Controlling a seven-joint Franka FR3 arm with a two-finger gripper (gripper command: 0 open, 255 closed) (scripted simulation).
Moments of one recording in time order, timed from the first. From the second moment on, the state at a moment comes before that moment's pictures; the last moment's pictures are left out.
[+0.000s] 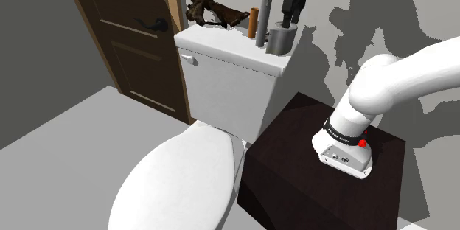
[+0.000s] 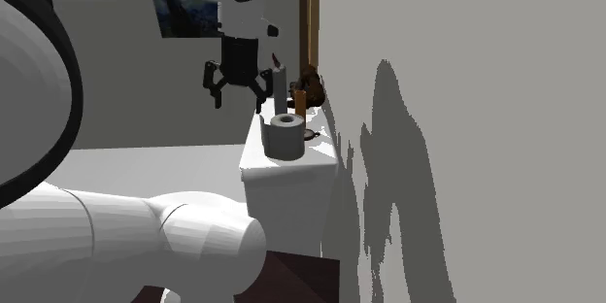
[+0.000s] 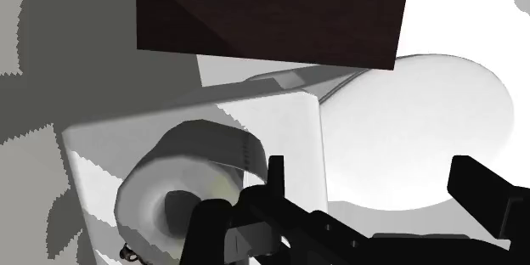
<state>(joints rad) -0.02 -0.76 -0.02 -2.35 0.10 1.51 -0.14</state>
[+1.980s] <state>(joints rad) -0.04 -0.65 -0.18 -2.48 -0.03 1.96 -0.42</state>
